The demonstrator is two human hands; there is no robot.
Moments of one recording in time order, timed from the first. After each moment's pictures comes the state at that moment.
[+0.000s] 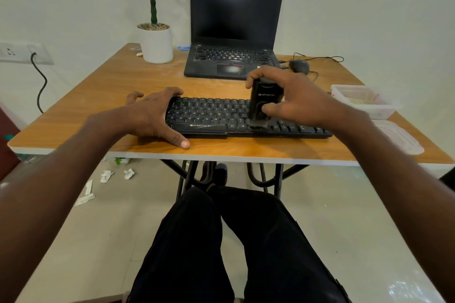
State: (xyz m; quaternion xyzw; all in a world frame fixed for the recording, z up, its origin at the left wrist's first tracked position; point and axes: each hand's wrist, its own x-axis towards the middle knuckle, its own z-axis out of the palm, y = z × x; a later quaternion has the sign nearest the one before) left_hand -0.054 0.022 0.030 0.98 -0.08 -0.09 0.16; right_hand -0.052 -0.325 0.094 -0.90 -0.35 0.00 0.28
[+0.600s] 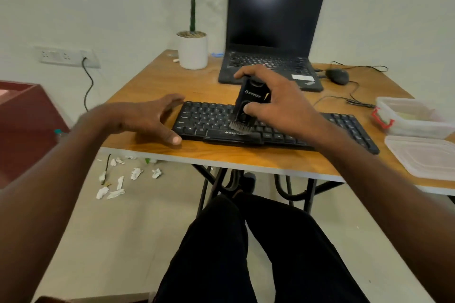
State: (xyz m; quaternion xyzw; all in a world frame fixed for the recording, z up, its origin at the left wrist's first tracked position) left_hand -0.079 0.097 0.042 0.92 -0.03 -0.21 0.32; right_hand -0.055 -0.232 0.078 -0.85 -0.34 -0.06 0.40
